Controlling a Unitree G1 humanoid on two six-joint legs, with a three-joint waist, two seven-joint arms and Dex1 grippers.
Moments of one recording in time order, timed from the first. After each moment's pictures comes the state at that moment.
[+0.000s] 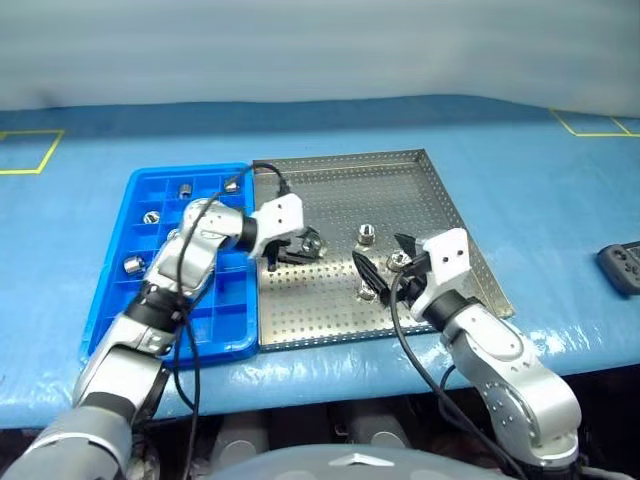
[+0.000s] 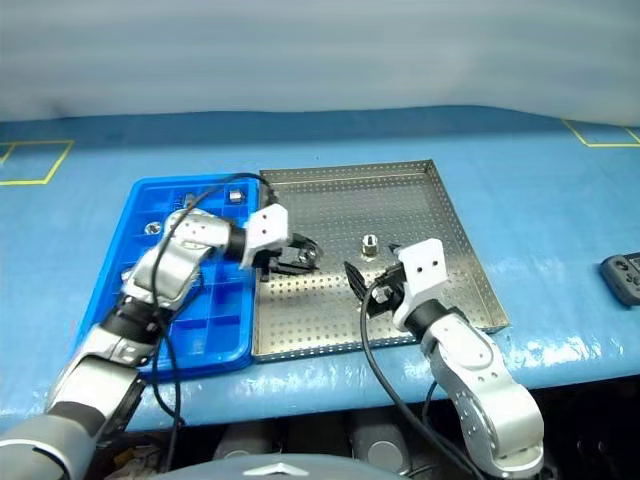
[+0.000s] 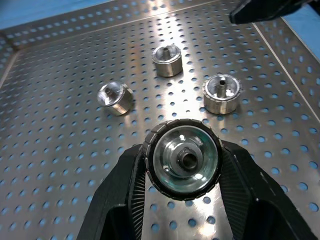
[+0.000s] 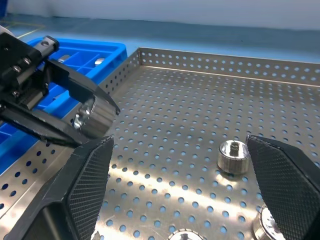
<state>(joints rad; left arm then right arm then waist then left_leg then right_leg) -0.59 0.48 -0.23 0.02 -0.02 0.41 -1.13 0.04 -0.28 0.04 -0.75 0.36 0.77 0.24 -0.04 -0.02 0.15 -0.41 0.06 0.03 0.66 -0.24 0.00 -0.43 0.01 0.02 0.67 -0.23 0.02</state>
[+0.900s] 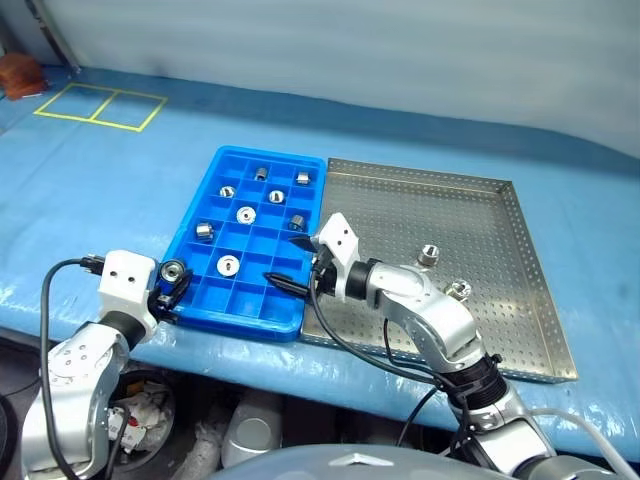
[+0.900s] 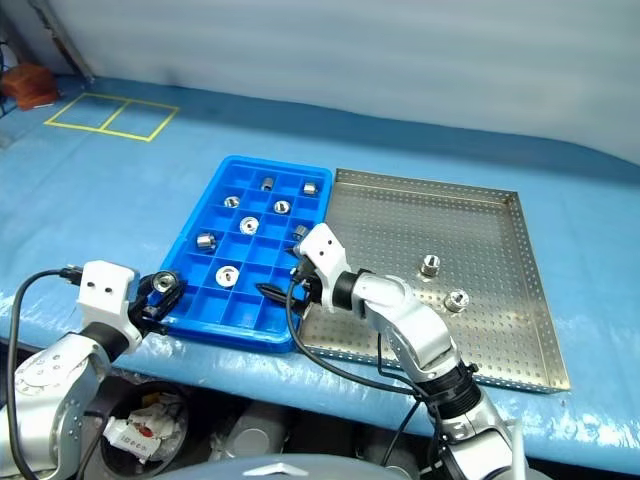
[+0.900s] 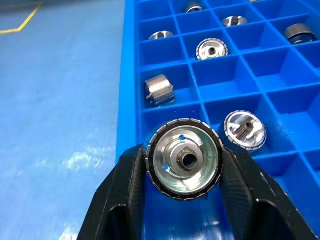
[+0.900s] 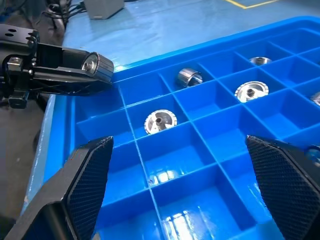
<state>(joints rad) 0.21 0.35 0.35 -0.71 -0.16 0.83 -0.45 -0.34 -0.22 0.36 -0.29 0.33 0.64 0.57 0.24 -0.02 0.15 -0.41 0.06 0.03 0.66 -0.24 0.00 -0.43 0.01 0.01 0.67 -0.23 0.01</state>
